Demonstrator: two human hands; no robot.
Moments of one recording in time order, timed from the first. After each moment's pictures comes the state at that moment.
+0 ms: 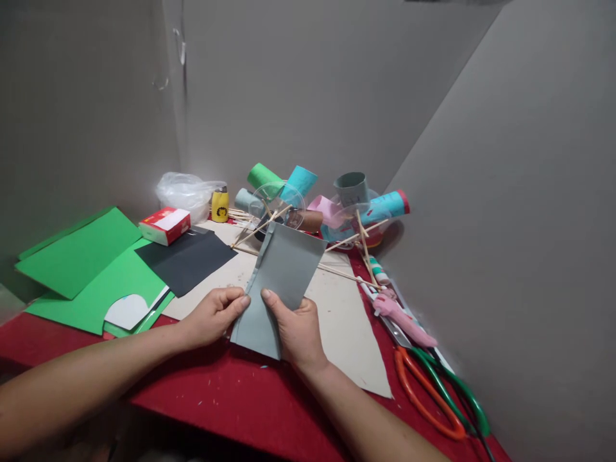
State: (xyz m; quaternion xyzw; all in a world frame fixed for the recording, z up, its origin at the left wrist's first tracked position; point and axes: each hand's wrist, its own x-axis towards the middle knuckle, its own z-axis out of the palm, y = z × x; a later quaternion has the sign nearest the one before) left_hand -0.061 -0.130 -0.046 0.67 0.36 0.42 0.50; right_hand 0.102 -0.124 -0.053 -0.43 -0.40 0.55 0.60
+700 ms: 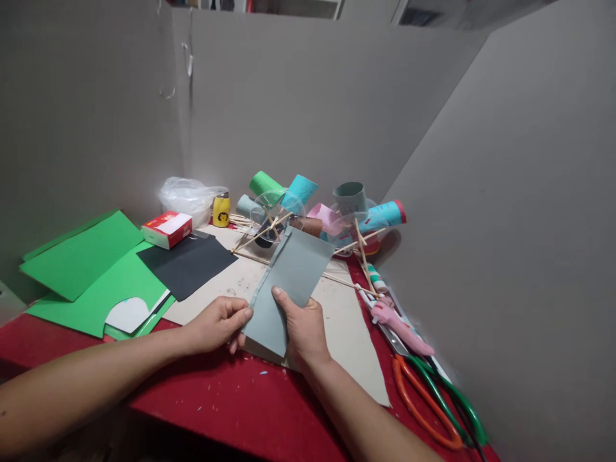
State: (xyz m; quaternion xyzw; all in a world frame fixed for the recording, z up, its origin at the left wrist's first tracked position) left_hand -0.058 -0.130 -0.055 0.63 0.37 0.35 0.59; right_hand 0.105 -0.114 -0.044 -0.43 -0.37 0.53 0.63
